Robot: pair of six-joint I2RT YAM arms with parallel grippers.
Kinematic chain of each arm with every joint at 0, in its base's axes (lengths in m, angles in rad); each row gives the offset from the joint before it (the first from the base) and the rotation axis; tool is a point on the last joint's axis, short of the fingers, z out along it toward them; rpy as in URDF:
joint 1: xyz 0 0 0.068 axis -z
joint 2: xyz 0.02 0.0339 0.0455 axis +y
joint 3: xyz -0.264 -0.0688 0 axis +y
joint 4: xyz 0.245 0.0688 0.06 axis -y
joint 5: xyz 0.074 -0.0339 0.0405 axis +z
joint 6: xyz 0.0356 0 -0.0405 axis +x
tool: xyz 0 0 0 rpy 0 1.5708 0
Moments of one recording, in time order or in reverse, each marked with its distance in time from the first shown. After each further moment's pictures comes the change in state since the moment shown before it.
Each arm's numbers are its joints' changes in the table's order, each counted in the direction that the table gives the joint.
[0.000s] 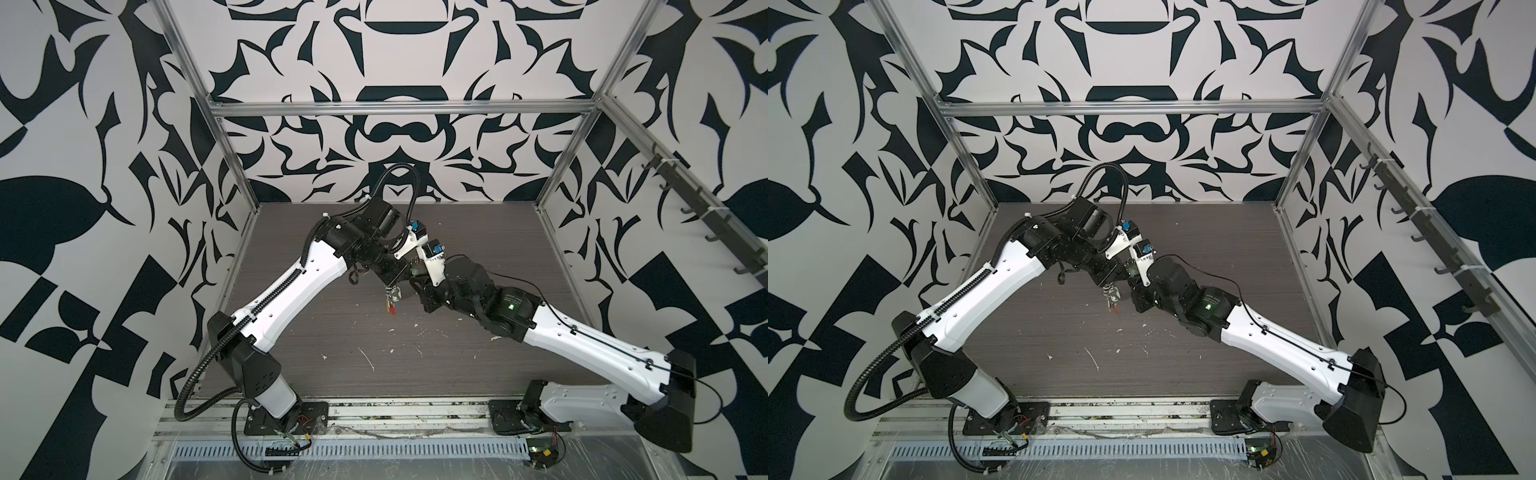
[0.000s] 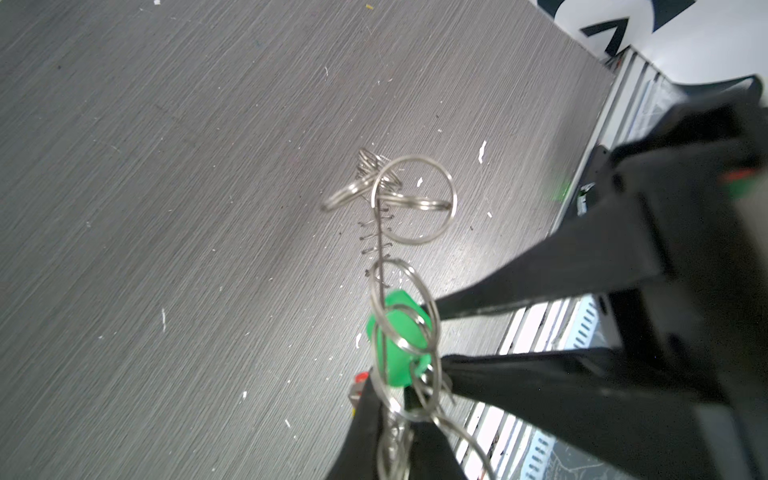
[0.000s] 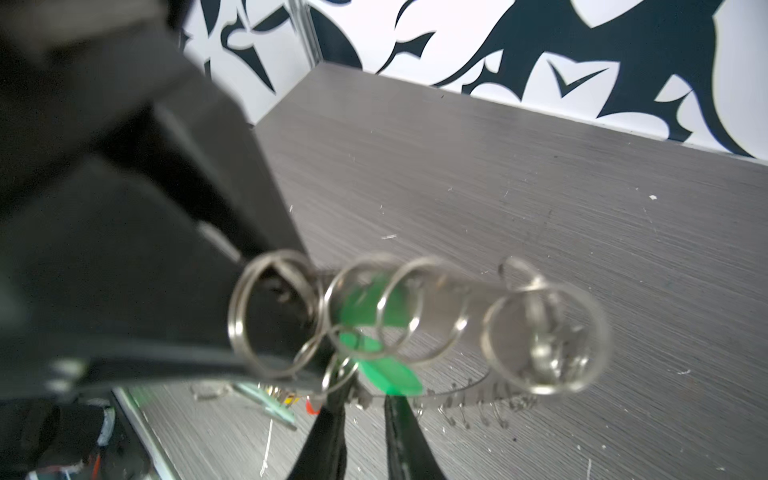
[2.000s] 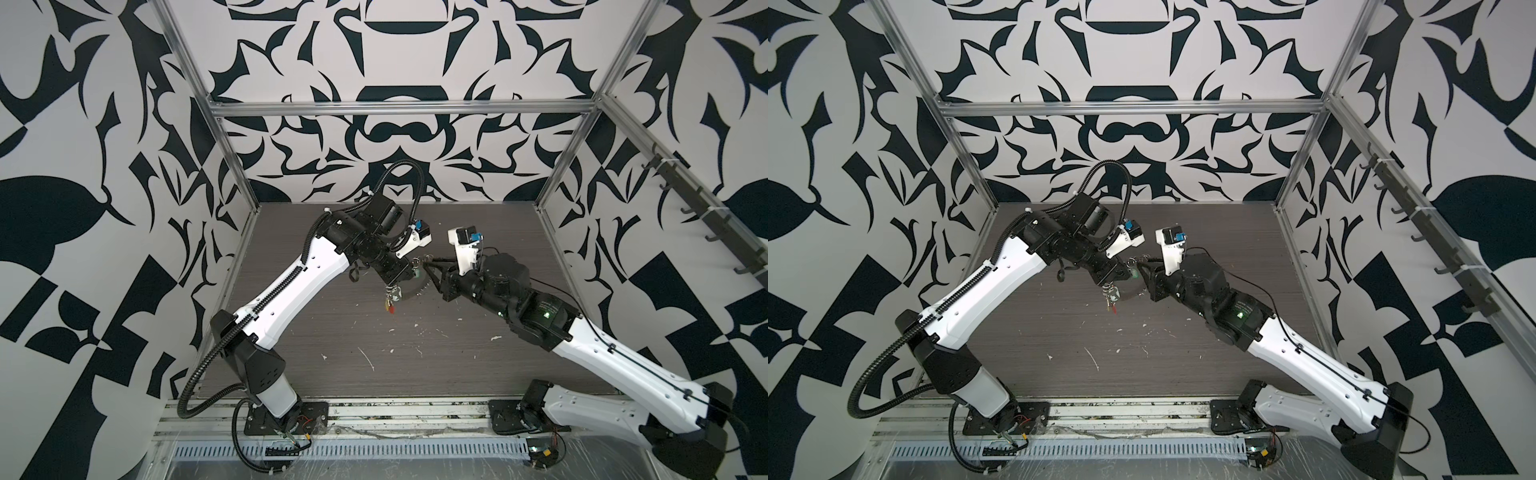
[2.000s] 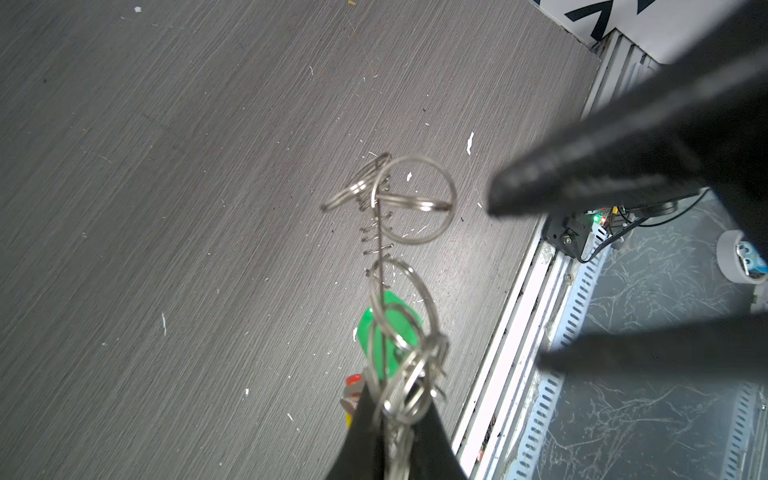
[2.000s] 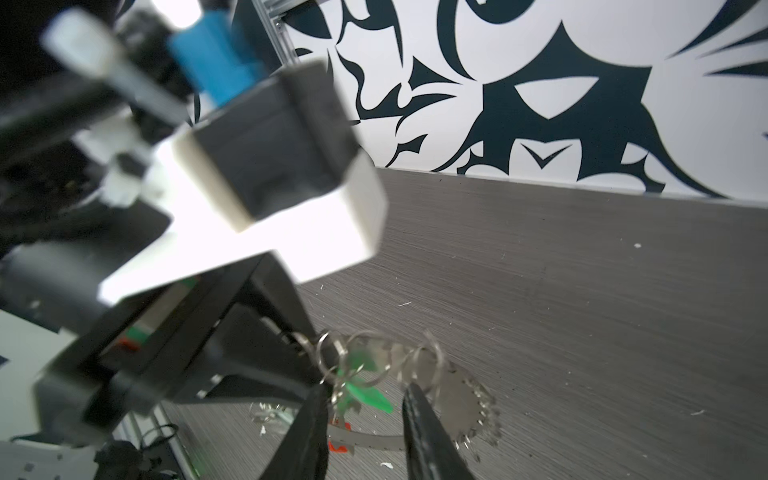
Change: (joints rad) left arm 0.003 0.031 -0.084 -0.077 -0.032 0.047; right arm 0.137 -0.171 0.053 0.125 0.121 0.111
